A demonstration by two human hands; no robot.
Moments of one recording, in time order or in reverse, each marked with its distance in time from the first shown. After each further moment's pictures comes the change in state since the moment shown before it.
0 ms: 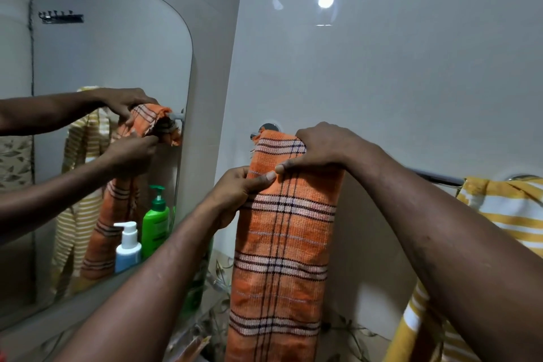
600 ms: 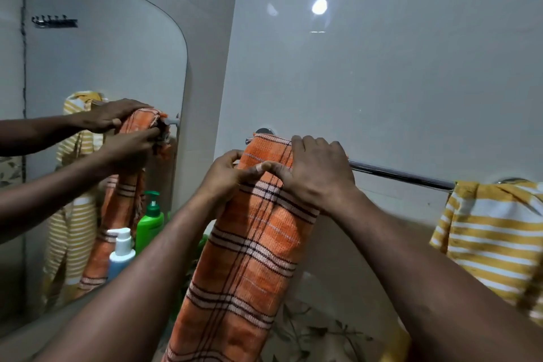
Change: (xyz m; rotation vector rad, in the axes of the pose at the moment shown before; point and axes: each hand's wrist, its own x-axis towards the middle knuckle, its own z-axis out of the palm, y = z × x) left_hand 0.016 0.015 -0.011 -0.022 0.175 0.156; right_hand -0.045 -0.042 0.025 -0.085 0.344 0.144
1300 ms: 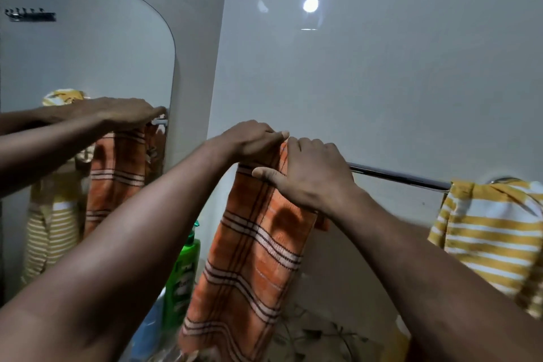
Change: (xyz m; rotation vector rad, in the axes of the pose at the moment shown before) left_hand 0.075 0.069 0.040 1.279 -0.274 0.232; right_hand -0.002 -0.001 -0.012 0.048 -0.068 0.005
